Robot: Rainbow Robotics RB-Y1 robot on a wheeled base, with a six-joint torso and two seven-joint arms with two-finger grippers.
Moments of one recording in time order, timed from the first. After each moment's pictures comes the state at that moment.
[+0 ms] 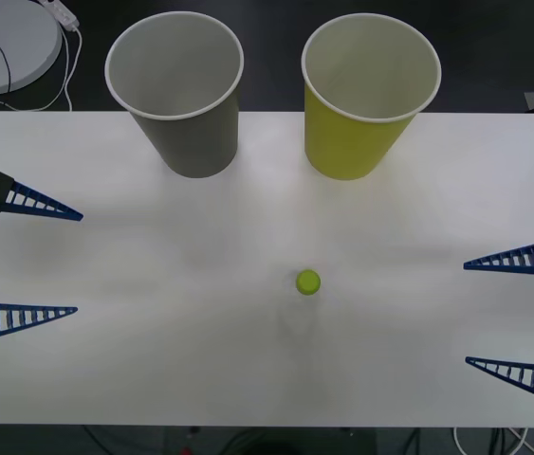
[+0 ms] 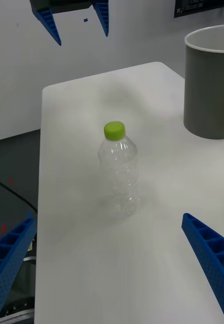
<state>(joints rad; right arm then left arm) 0.39 -1.02 -0.22 -1.90 0.89 -1.22 0.15 0.06 0.99 0.38 -2.05 -1.28 -1.46 0.33</state>
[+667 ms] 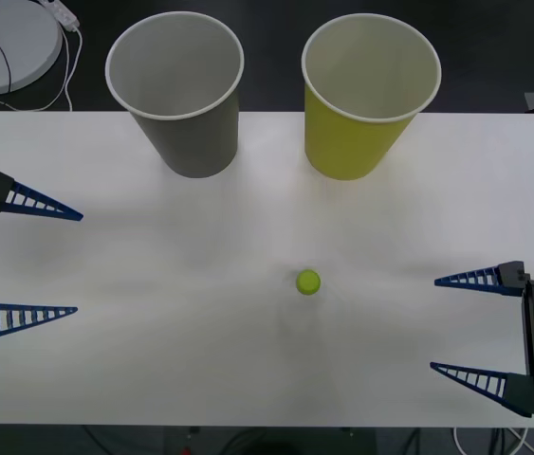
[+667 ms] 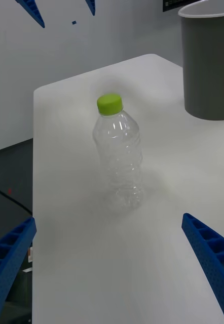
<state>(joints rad) 0.30 -0.88 -0.09 -1.76 0.99 -1.22 0.18 0.06 0.99 0.38 -2.05 -1.28 -1.46 0.33</state>
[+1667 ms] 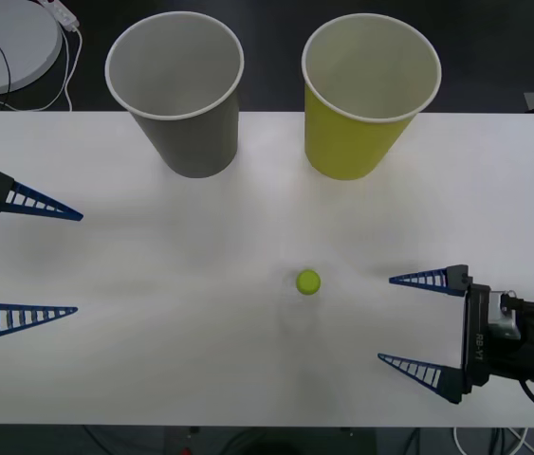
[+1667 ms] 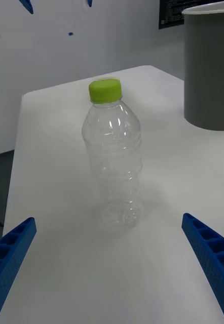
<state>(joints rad) 0.18 -0.69 0.02 -1.61 1.09 -1.20 0.32 0.06 0.99 0.38 -2.05 -1.28 -1.46 0.33</state>
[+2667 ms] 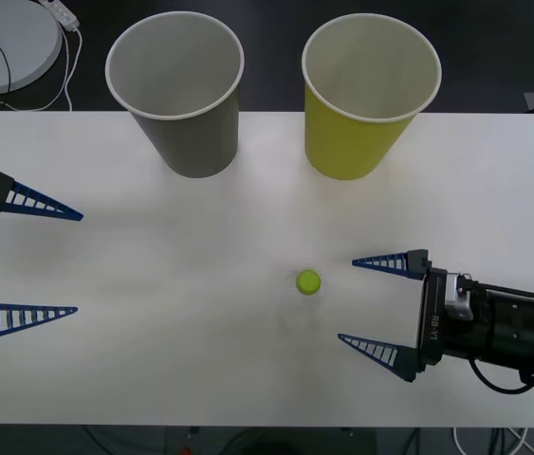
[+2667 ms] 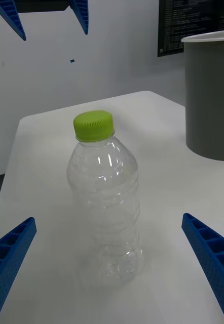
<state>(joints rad) 0.07 -0.59 0.09 -1.55 1.09 -1.17 0.35 0.06 0.99 0.38 -2.05 -1.28 -1.46 0.33</state>
